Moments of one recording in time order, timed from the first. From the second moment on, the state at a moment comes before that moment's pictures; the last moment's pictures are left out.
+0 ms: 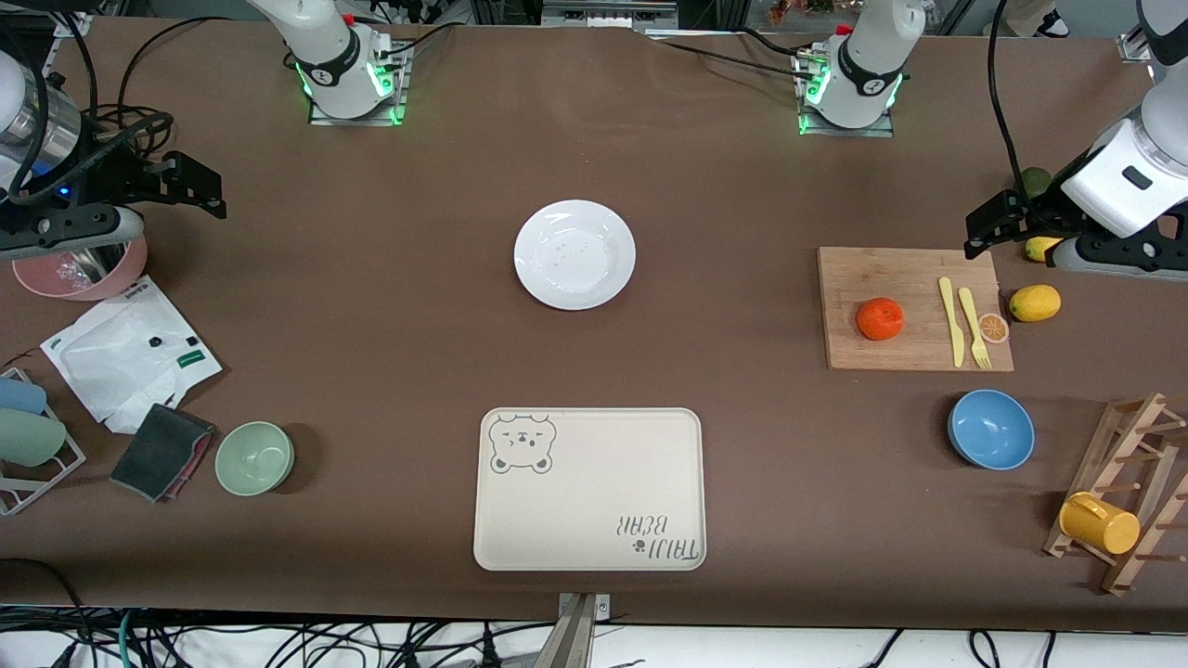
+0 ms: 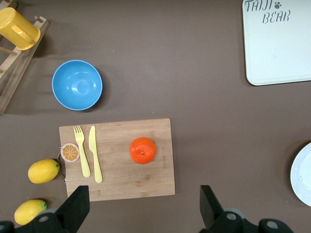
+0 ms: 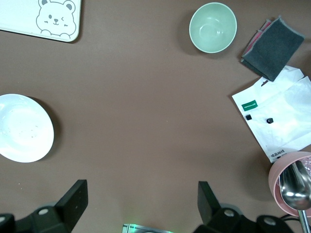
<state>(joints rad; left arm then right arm) 0.01 0.02 -0.07 -1.64 -0.02 1.66 0.01 0.08 0.07 0.03 -1.49 0.02 1.47 -0.06</state>
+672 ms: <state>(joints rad) 0.01 0.02 -0.07 -1.64 -0.02 1.65 0.01 0.08 0.07 0.03 -1.49 0.02 1.47 -0.06</state>
